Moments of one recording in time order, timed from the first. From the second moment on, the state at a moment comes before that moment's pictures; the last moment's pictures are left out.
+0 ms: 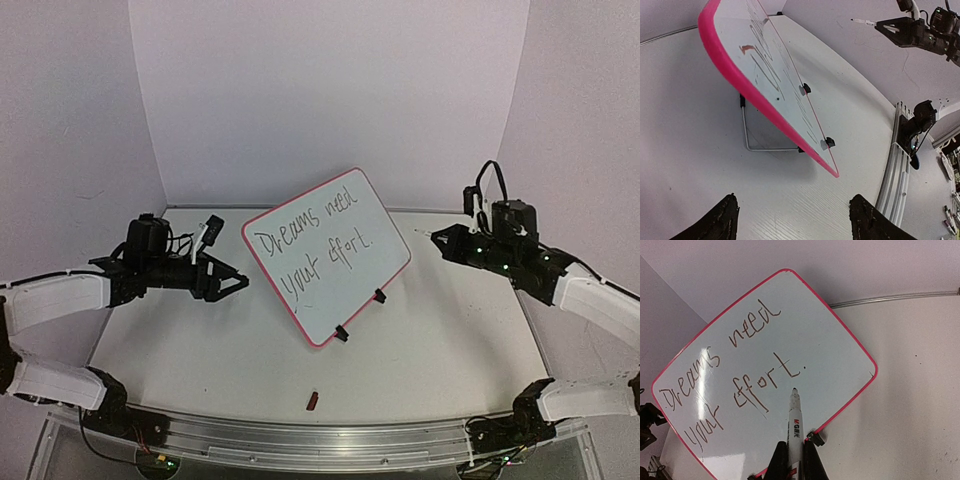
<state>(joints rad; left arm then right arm) -0.46 1.20 0.68 0.02 0.68 -0.12 0.48 1.10 0.82 -0.12 -0.02 0.49</state>
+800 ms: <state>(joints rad) -1.42 1.38 0.64 -0.10 -0.09 -0.63 0.48 0.74 0.69 -0.44 -0.19 0.51</state>
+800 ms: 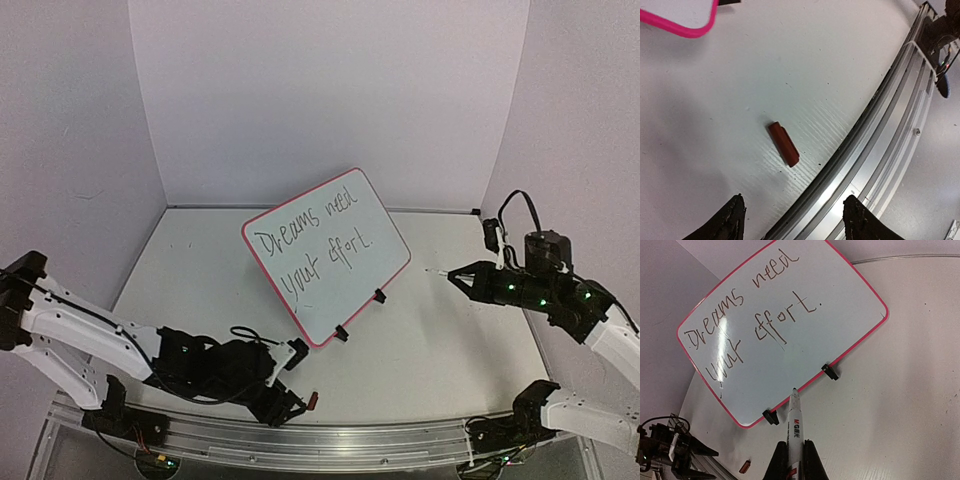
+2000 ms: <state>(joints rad) -1.54 1.84 1.08 -0.45 -0.28 -0.74 0.48 0.63 0.64 -0.45 -0.19 0.54</state>
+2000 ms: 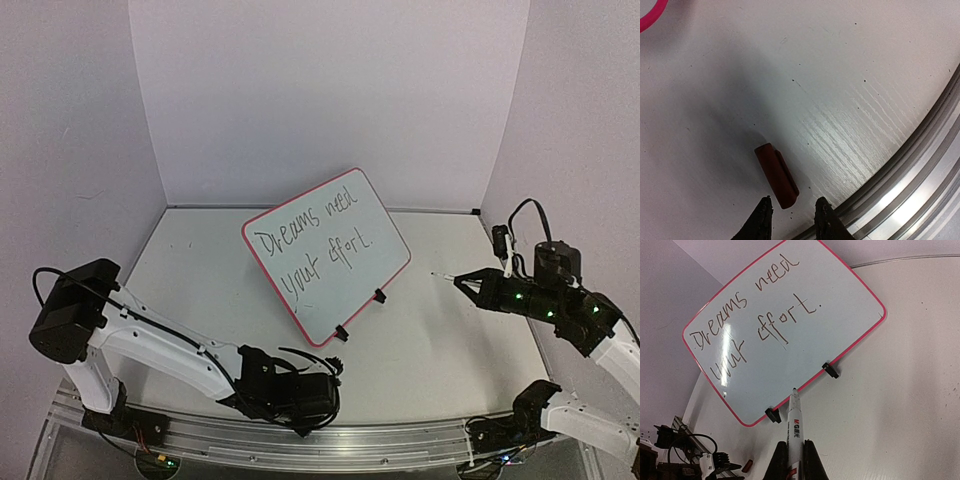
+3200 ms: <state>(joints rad) -1.48 1.87 1.10 -0.45 -0.23 -0.70 0.48 0.66 0.63 -0.45 -0.19 0.54</state>
